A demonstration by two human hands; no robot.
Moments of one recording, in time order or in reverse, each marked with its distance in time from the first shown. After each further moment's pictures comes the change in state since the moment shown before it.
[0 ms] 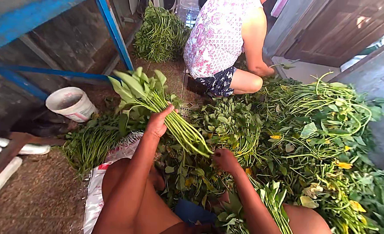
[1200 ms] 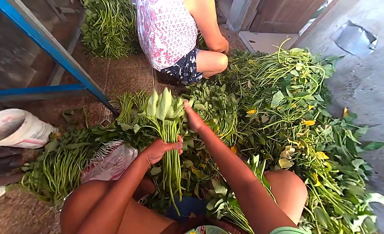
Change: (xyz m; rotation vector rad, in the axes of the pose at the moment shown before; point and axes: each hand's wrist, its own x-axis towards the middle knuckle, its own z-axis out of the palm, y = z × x) left_hand -0.055 -0.067 0.028 0.462 -0.672 -0.454; right_hand 0.077 -0.042 -0.033 0.846 0.152 -0.325
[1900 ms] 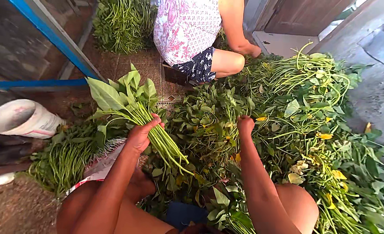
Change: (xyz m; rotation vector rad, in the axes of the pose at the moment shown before) left_hand 0.014 0.029 -0.048 -0.259 0.569 0.262; right_hand -0.008 0.036 -0.171 -0.682 0.756 0.322
